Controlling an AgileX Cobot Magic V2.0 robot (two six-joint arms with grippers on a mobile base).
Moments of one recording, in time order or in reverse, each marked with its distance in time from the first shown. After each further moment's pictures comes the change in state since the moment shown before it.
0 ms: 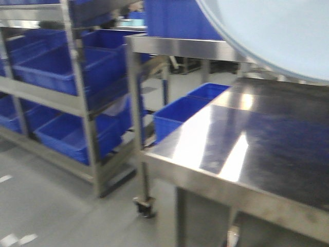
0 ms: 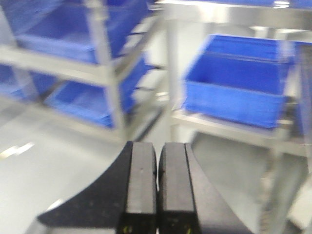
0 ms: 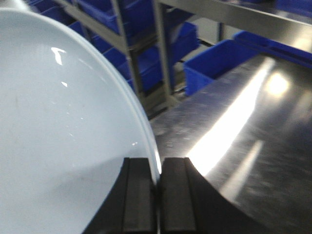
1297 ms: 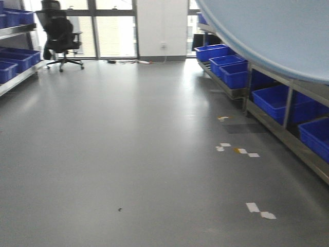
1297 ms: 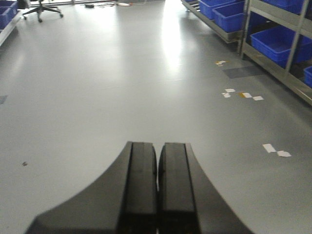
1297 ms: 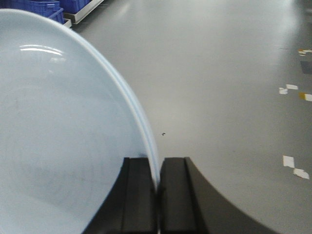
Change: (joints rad) left arm 0.000 0.000 0.000 0.002 0.000 0.000; right arm 0.000 0.000 0.000 0.000 0.000 0.000
